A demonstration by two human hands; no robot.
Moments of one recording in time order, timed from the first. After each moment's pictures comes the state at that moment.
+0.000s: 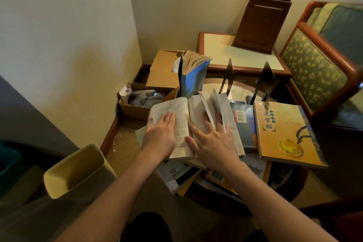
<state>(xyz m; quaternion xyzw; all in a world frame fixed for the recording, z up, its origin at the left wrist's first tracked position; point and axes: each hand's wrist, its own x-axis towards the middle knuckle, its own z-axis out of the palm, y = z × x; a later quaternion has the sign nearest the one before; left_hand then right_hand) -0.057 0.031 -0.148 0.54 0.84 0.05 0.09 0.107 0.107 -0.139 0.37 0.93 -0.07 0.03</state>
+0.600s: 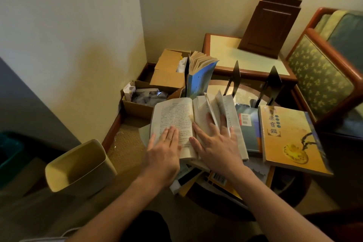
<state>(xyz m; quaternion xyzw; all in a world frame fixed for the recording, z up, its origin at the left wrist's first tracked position) -0.025 -0.020 -0.151 0.56 0.82 0.07 0.09 0.112 0.105 -0.135 0.36 0.93 -0.08 0.03</state>
